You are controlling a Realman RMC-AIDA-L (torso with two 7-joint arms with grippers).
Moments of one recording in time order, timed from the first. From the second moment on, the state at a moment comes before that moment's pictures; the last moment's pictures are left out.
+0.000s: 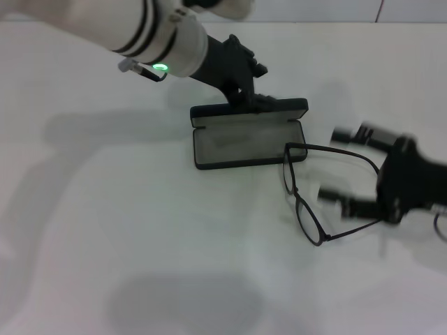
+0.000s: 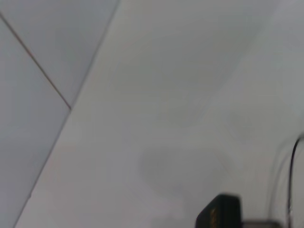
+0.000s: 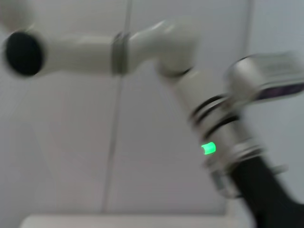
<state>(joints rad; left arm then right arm) -0.80 -2.09 1.36 1.02 2.30 1.14 -1.86 0.53 2.03 -0.87 -0.34 -1.64 -1.71 0.71</state>
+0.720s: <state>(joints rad) -0.36 -2.08 1.13 0.65 1.24 1.36 -1.35 0.86 2.01 -1.11 -1.04 -2.18 -1.72 1.26</state>
